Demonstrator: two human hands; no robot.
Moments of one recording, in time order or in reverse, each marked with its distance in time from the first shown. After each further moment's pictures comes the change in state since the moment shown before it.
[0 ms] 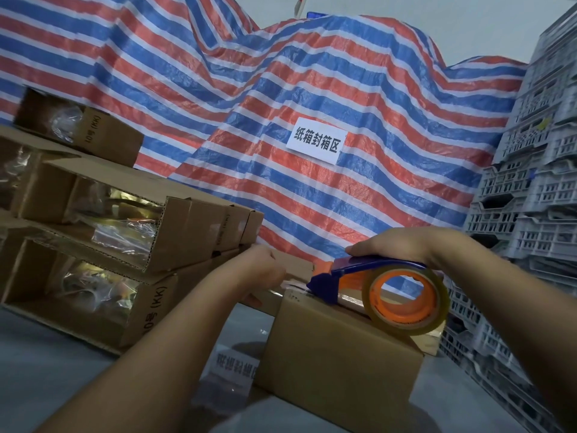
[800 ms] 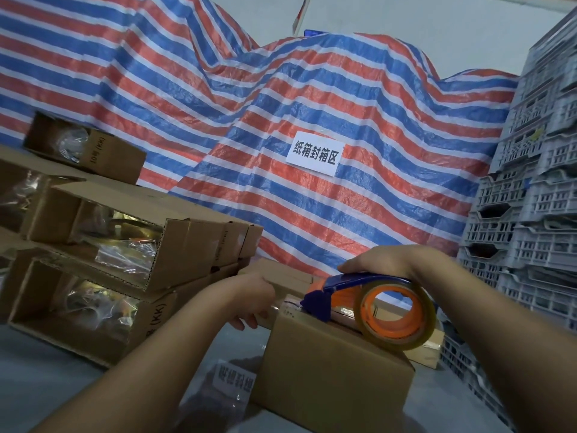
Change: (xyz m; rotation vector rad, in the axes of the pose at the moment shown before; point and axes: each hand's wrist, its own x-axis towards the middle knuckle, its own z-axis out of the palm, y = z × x) left_hand -0.001 -0.006 -0.003 0.172 -0.134 -0.065; right_hand 0.009 0.001 0.000 -0.632 -0.036 -0.277
